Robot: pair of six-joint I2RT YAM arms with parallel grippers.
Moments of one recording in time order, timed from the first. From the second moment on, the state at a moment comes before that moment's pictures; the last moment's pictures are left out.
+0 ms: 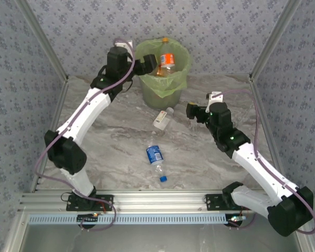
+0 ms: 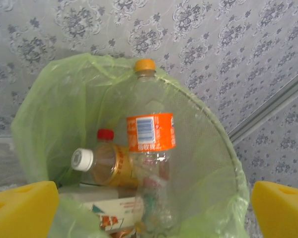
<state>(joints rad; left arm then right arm) -0.47 1.71 1.75 -0.30 0.03 -0.48 0.48 1.03 0.85 -0.18 0.28 0.31</state>
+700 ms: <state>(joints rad) -0.64 1.44 1.19 -0.53 -0.05 -0.77 0.49 1.06 0.82 -0.17 0.33 0.42</state>
